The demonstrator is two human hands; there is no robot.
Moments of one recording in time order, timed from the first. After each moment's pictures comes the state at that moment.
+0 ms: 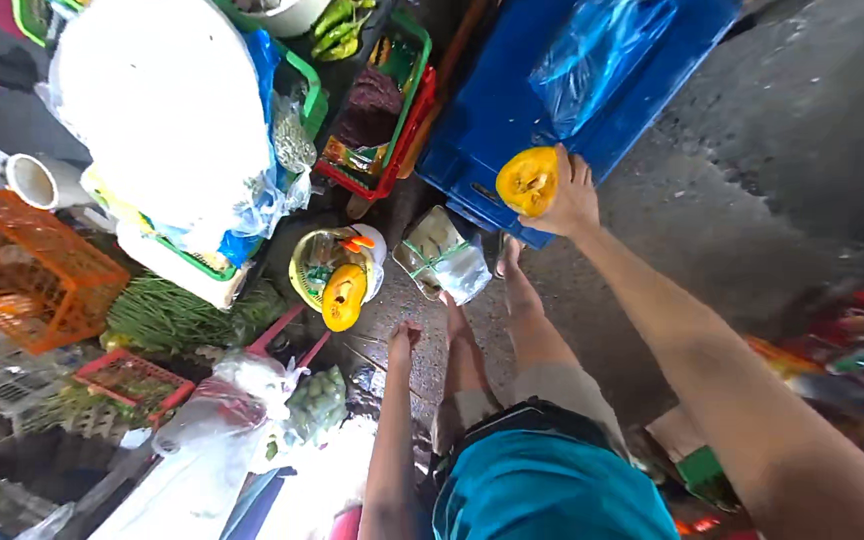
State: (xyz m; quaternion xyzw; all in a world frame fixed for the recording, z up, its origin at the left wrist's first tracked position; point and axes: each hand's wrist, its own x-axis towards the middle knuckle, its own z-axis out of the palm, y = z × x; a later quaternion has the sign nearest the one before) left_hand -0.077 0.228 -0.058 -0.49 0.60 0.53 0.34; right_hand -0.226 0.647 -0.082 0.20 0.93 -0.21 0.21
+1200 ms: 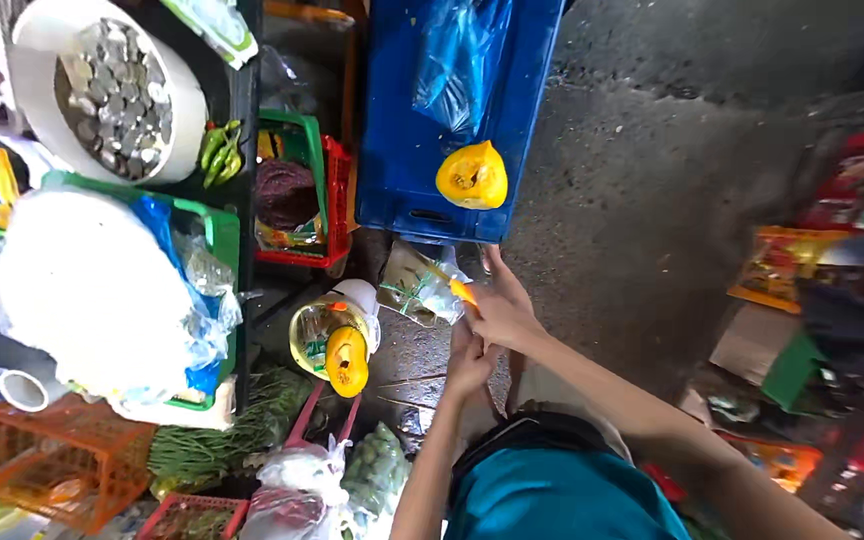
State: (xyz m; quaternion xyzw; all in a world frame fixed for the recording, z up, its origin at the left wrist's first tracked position) left_hand -0.108 0.371 0.023 -0.01 0.59 0.49 0.64; right_hand -0.118 0.528 0.036 0.29 0.74 -0.48 0.37
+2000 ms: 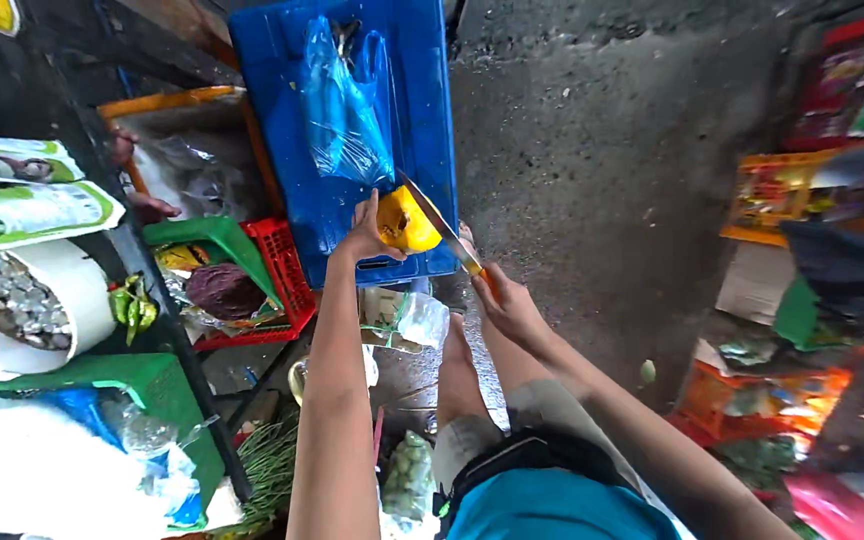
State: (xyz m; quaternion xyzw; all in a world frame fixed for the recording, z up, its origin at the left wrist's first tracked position) left_hand -0.390 0.597 -0.126 0.36 0.75 0.08 0.55; right_hand -0.080 0.660 -0.003 0.46 0.73 -0.50 0.09
